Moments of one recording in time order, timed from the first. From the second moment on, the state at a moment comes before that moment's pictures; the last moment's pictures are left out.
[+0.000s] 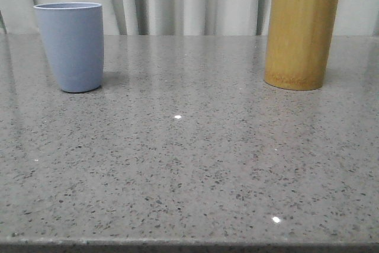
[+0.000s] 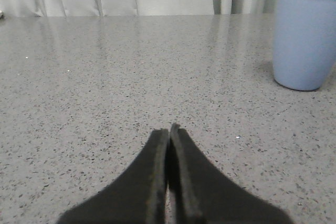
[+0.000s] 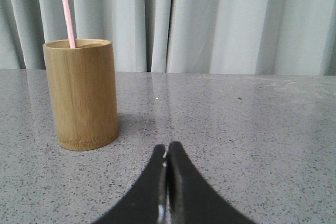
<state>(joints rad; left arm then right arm) -0.03 0.00 0.00 0.06 0.19 -0.11 0.05 -0.01 0.03 -0.05 -0.03 0.12</state>
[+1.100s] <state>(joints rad) -0.03 0.00 0.00 0.06 0.09 -0.11 0.05 -0.01 0.03 -0.05 -0.07 0.12</state>
